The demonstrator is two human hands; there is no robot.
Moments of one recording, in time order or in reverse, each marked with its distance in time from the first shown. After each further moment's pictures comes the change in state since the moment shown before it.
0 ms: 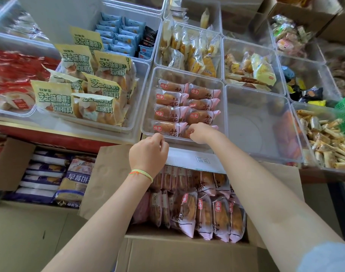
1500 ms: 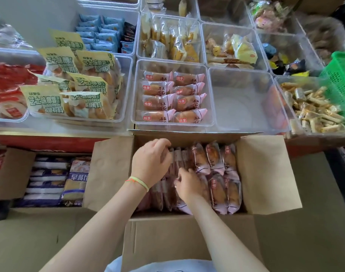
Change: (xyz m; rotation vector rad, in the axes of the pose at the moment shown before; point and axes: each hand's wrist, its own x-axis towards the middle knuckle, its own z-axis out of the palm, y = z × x) left_hand -0.062 0.013 -0.013 -0.167 -0.106 0.310; right_hand -0.133 -0.022 0.191 0.371 0.145 0.210
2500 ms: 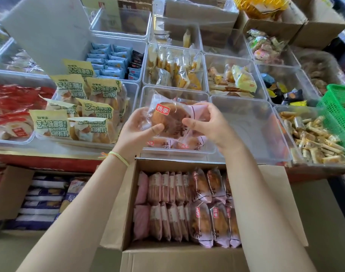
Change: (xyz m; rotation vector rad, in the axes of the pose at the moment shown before) left_hand 0.118 -0.031 -0.065 -0.923 -0.055 -0.429; right_hand 0.049 -0.063 -0.235 0.831 0.127 -0.408
